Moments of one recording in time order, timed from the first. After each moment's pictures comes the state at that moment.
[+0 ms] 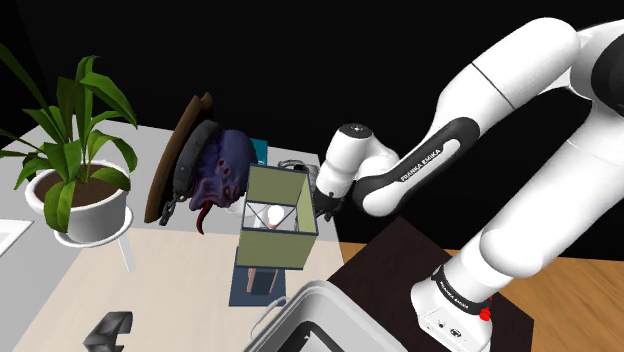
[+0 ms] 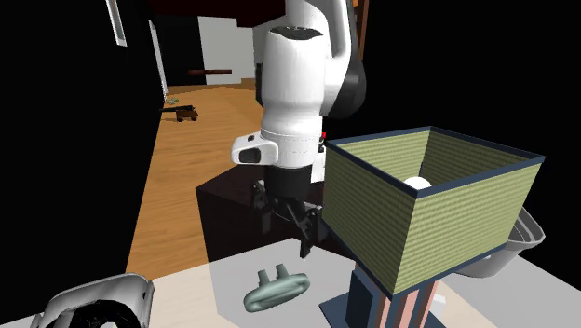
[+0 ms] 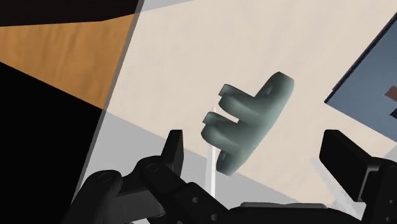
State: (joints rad) arm -0.13 0.05 0.49 -2.71 -0.21 2.76 0.71
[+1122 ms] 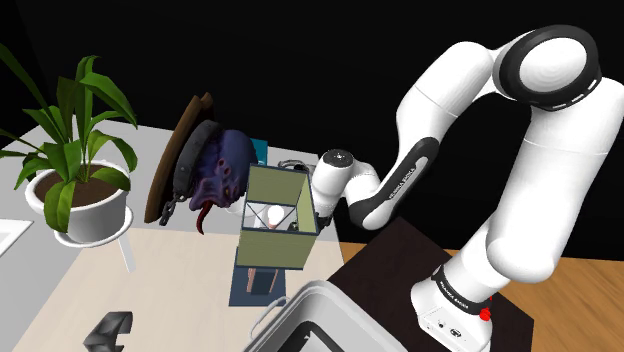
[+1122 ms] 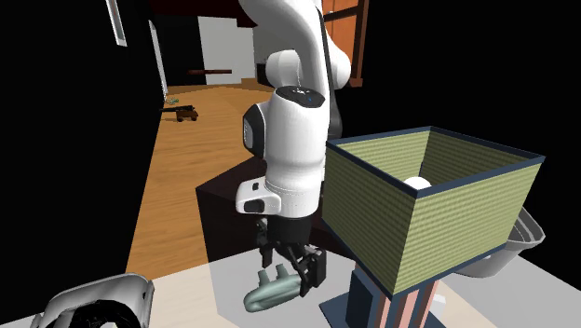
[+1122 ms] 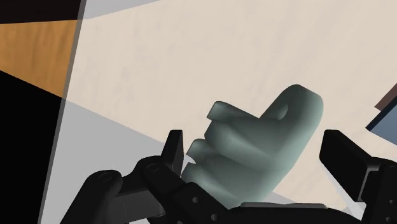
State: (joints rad) arm 0.02 0.34 0.25 -2.60 -0.68 2.90 1.12
